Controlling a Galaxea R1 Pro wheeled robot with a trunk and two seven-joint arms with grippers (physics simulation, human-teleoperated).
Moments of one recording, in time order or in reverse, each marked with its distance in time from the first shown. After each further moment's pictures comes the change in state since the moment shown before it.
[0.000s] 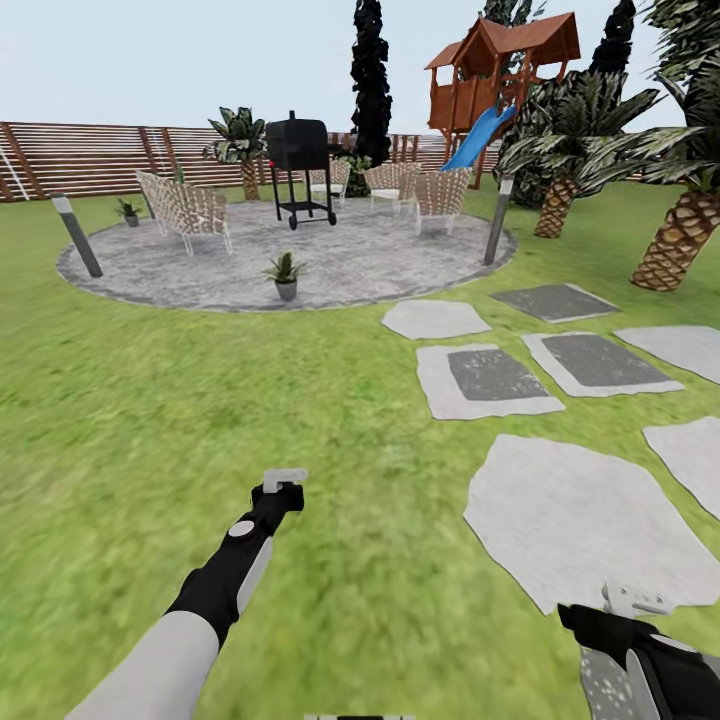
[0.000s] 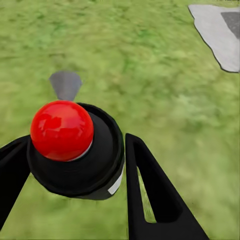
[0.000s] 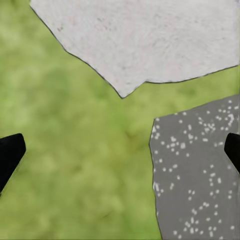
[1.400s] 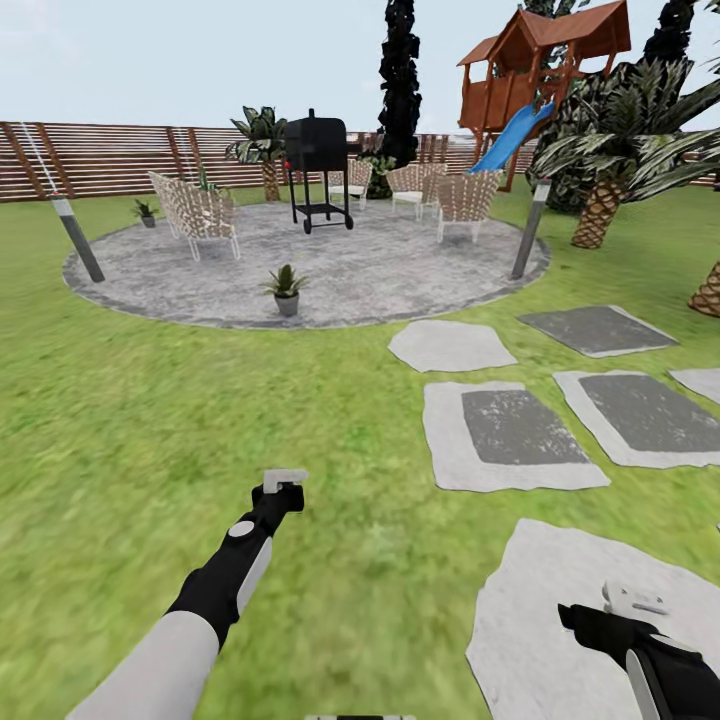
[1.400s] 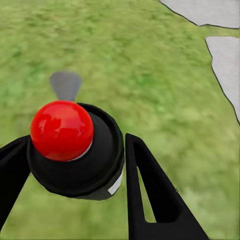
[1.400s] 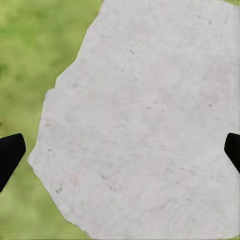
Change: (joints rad) left arm 0.000 0.000 0.000 0.001 0.000 0.000 0.000; right arm 0.000 0.000 0.000 0.000 0.001 0.000 0.000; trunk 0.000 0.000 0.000
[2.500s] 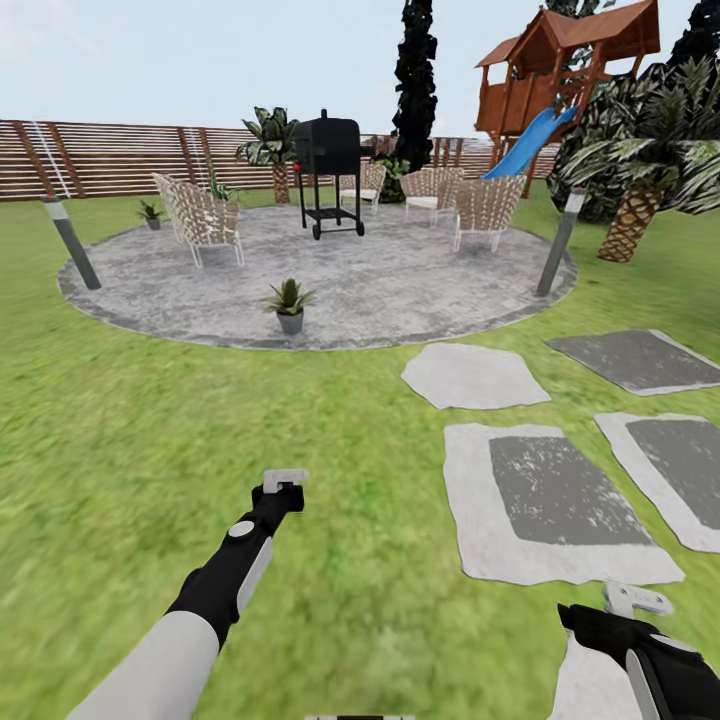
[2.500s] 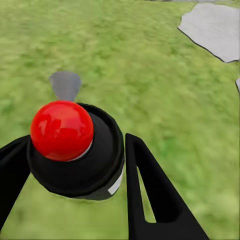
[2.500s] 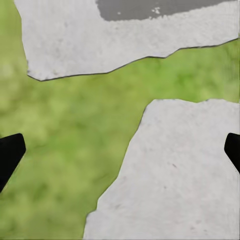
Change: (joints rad) left arm 0.000 0.000 0.000 0.000 0.000 0.000 0.000; right arm 0.000 0.000 0.000 0.000 0.000 0.000 0.000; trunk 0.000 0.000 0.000
